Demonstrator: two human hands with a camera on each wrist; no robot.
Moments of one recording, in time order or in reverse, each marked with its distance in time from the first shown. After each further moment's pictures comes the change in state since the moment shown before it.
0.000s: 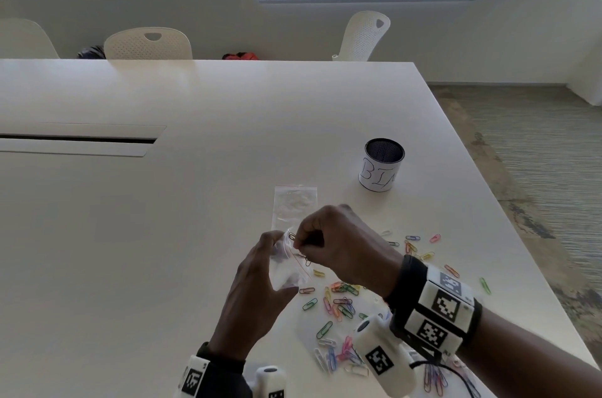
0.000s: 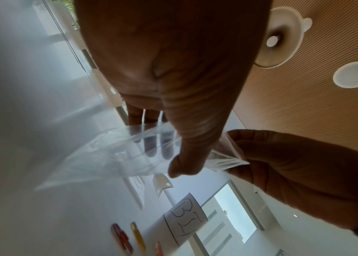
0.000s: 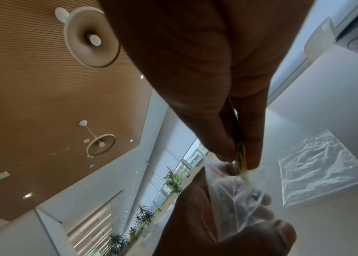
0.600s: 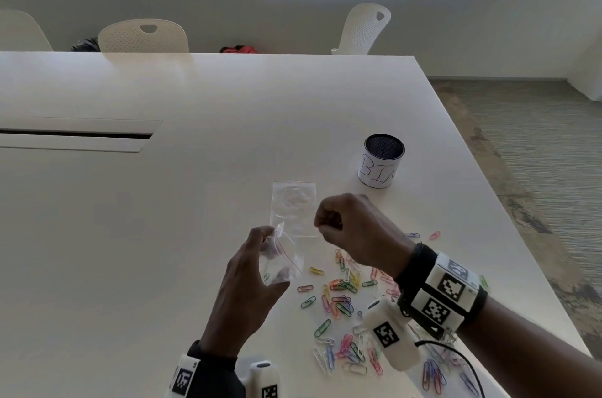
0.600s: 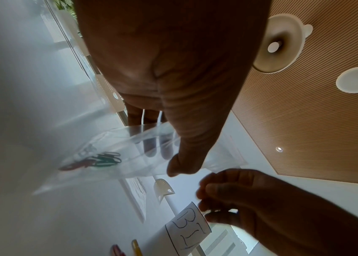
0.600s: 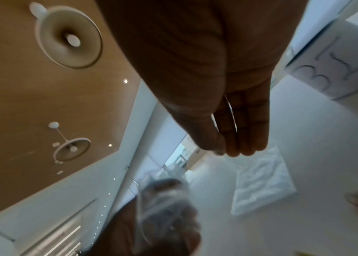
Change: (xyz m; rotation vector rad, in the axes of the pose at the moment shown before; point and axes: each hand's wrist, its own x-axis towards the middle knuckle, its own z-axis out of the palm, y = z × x) left_hand 0.002 -0.003 -0.007 -0.013 0.025 -0.005; right_hand 0.007 0.033 -0.014 -0.058 0.064 0.045
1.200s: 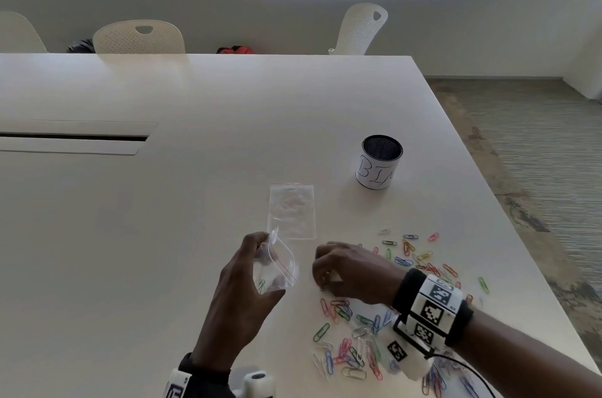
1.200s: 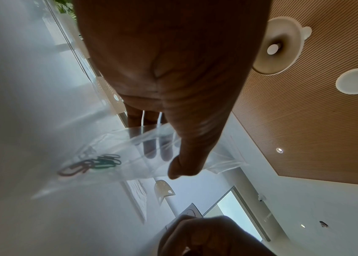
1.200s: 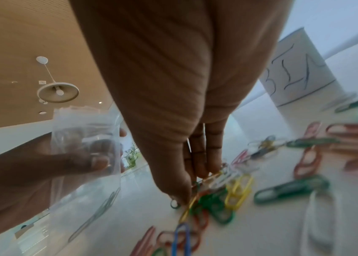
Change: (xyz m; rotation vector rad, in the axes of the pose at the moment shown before) left_hand -0.005 -0.002 -0.003 0.023 -0.002 -0.026; right_hand -0.019 0.049 0.041 -0.262 -0.476 -0.152
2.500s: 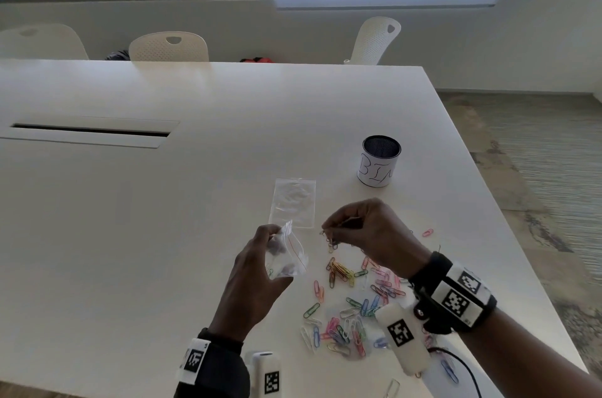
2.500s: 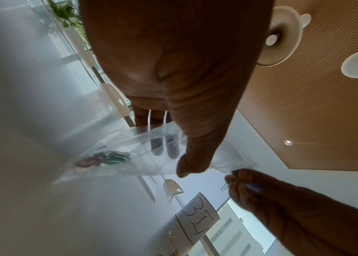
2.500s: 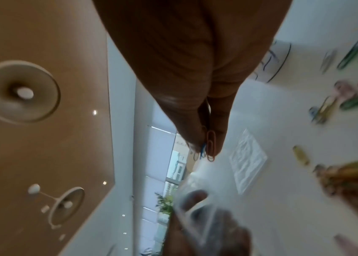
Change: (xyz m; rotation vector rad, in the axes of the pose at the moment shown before) left_hand -0.018 0.012 0.026 0.005 0.052 0.011; right_hand -0.042 -0.010 -0.036 0.730 0.482 0.163
